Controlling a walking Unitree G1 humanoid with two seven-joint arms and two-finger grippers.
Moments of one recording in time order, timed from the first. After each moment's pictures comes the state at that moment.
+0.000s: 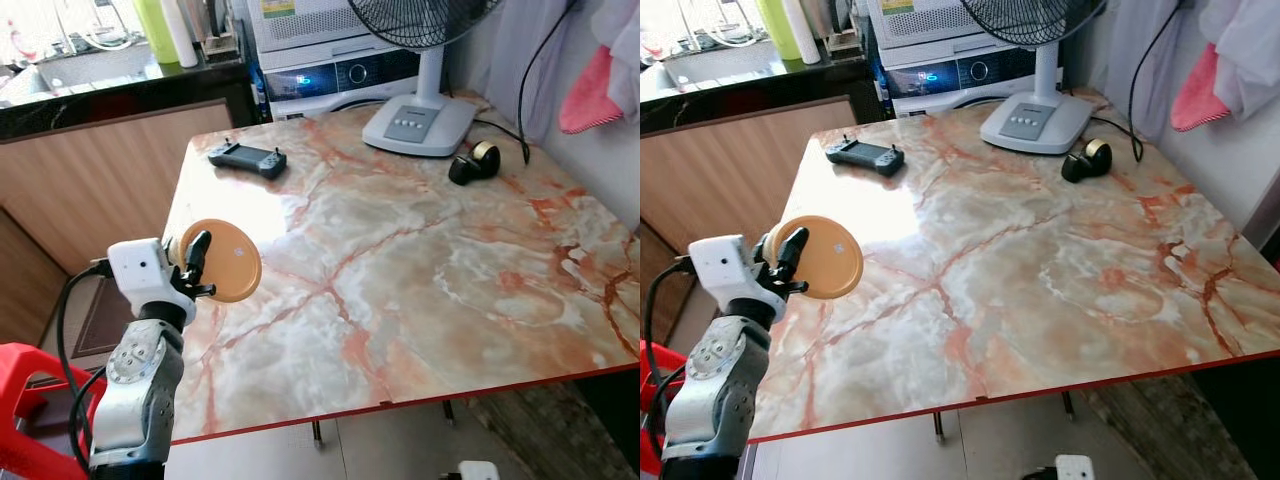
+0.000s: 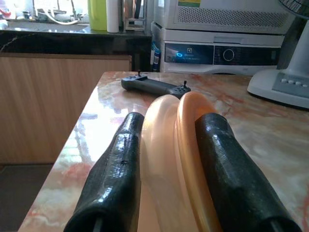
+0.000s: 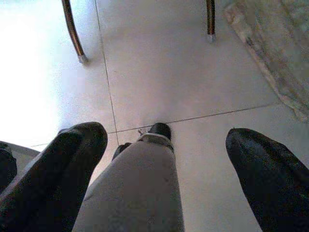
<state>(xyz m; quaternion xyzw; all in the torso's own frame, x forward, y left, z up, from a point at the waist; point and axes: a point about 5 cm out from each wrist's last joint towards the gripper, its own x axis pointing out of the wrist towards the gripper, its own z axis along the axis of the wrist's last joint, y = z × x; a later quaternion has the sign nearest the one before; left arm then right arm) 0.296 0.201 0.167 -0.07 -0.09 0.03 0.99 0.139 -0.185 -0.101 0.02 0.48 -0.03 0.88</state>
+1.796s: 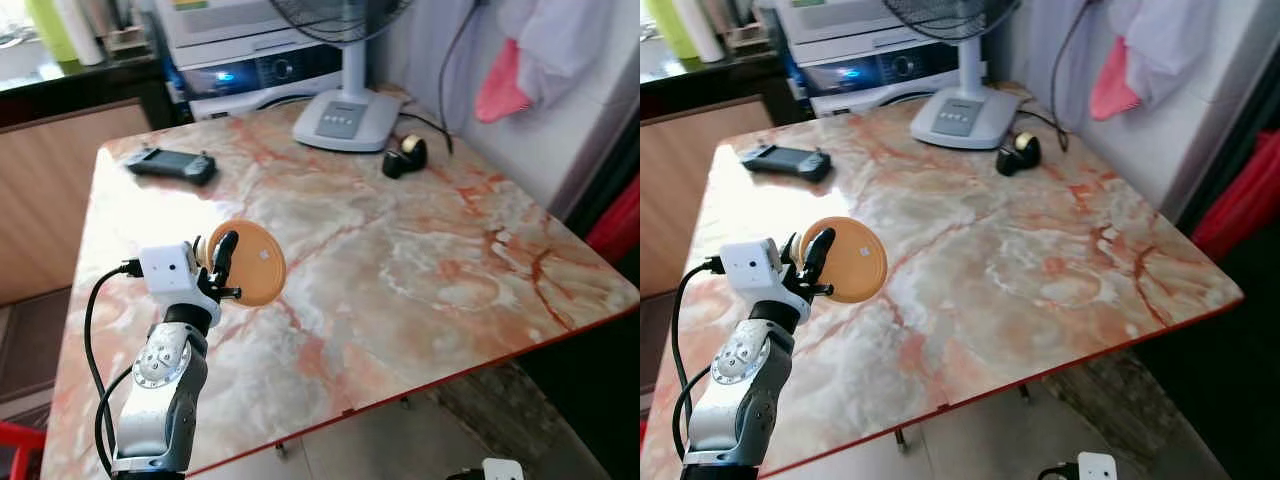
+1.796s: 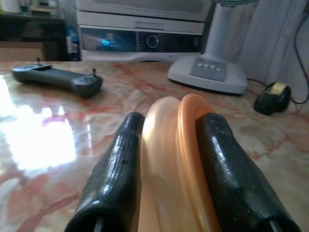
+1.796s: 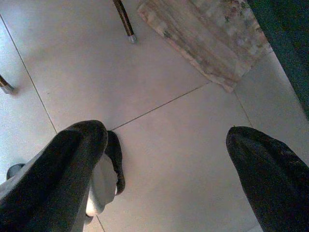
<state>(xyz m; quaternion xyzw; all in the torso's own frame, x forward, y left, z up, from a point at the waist) 0.290 0.174 0.166 -0.07 -0.10 -0.01 0.99 0.140 -0.212 -0.094 0.00 0.44 -0.09 0.89</state>
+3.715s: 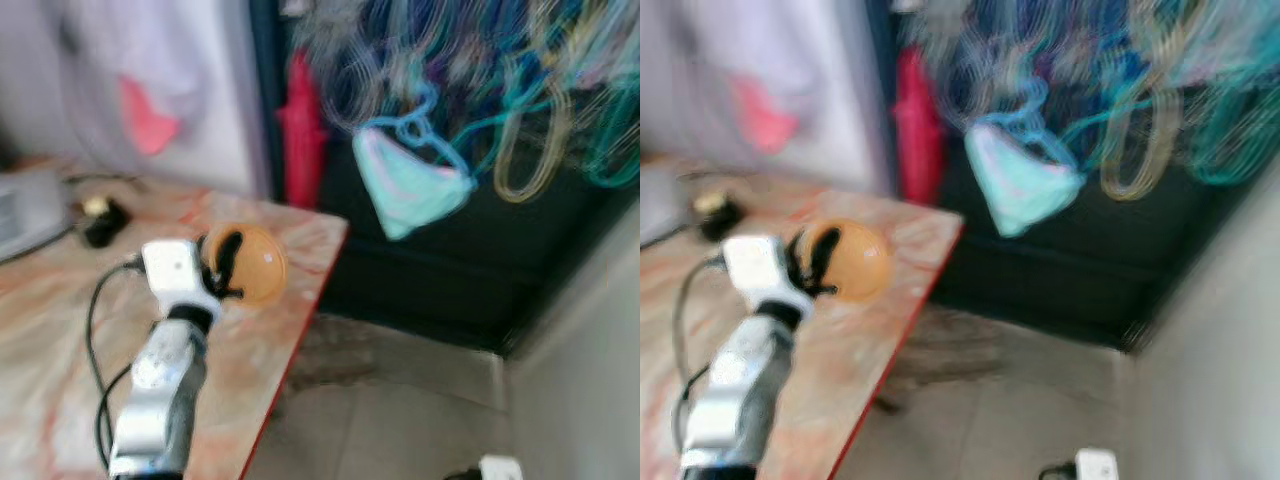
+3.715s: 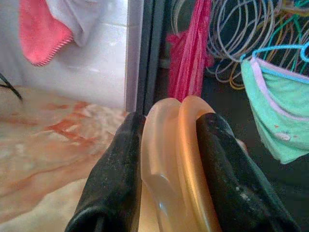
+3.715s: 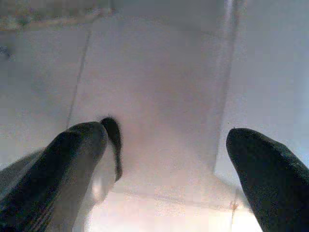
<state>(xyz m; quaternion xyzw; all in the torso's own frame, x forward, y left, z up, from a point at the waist) 0.288 0.176 0.167 -0.06 -0.09 -0.01 0.99 0.138 -0.209 -0.096 0.01 0.46 -0.08 0.89</state>
